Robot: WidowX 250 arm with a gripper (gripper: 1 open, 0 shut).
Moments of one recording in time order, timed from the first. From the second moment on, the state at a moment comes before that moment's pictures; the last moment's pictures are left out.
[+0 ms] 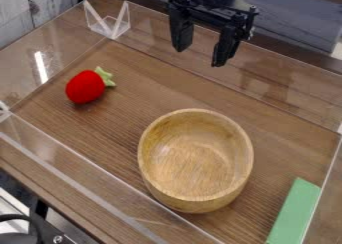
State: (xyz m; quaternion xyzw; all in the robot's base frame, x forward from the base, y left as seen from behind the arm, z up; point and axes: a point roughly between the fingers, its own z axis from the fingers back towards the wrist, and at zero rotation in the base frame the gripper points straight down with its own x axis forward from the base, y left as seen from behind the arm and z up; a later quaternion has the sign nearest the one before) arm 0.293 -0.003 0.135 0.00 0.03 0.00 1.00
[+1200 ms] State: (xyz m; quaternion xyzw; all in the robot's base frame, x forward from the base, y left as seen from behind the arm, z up) arm 0.225 0.162 0.088 0.00 -0.03 -0.07 1.00
